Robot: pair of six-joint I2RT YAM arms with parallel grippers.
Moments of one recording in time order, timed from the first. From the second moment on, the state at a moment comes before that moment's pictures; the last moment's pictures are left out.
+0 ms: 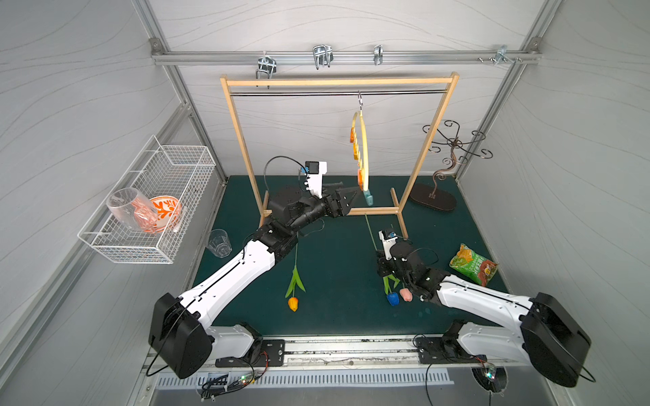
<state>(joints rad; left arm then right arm) -0.59 1.32 1.12 0.23 0.35 -0.57 0.81 1.18 0.50 0.07 0.23 0.27</state>
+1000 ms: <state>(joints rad) -0.71 1.82 1.74 -0.06 0.29 -0.39 0.81 1.20 0.52 0.05 0.21 0.27</state>
